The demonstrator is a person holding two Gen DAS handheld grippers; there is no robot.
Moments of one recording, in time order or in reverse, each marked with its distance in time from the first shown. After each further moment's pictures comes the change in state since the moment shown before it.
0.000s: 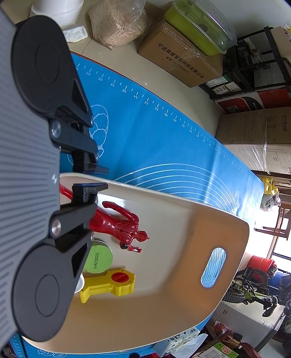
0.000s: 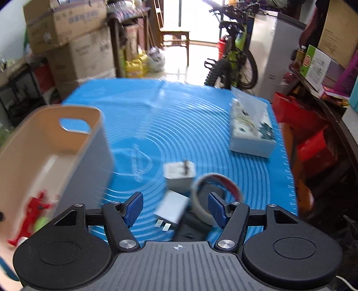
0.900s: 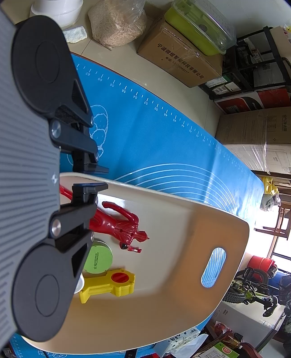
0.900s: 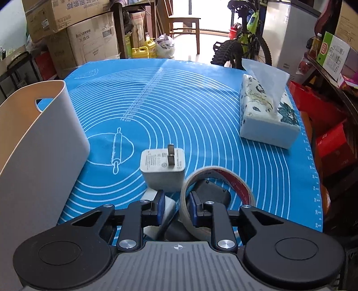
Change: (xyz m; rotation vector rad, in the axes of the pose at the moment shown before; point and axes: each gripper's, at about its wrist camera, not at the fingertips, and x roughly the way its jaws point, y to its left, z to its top) left arm 0.000 0.001 0.000 -0.001 0.000 0.002; right arm 0.074 -0.022 -0.002 -0.025 0.020 0.091
